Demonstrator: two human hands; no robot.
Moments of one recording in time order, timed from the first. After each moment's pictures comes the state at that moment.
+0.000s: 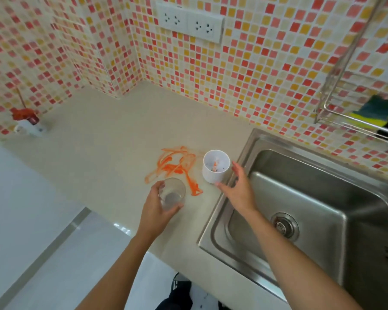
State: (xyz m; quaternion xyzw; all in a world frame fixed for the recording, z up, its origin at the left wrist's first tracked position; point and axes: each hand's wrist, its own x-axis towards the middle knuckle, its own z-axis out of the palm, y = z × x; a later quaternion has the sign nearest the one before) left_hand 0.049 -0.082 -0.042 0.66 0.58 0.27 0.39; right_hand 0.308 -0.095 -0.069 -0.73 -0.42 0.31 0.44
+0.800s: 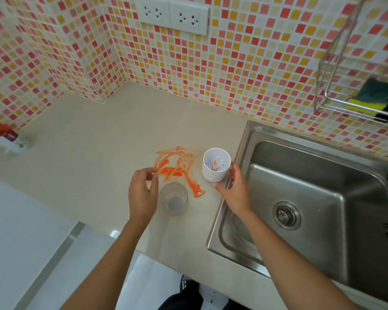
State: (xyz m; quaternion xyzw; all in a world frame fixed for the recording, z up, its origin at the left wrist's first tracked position) left_hand 0.039 -0.019 -0.014 0.69 0.57 0.36 0.27; right_hand 0.279 -0.093 -0.078 -0.76 -0.37 0.29 0.46
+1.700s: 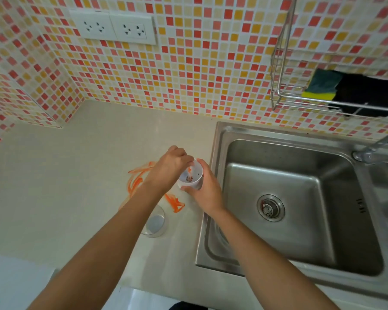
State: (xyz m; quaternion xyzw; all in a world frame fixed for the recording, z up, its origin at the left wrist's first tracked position) left_hand 0.180 0.048 0.031 0.98 0.15 0.11 0.04; right_hand 0.270 -0.066 -0.049 -0.76 -0.37 0.28 0.46
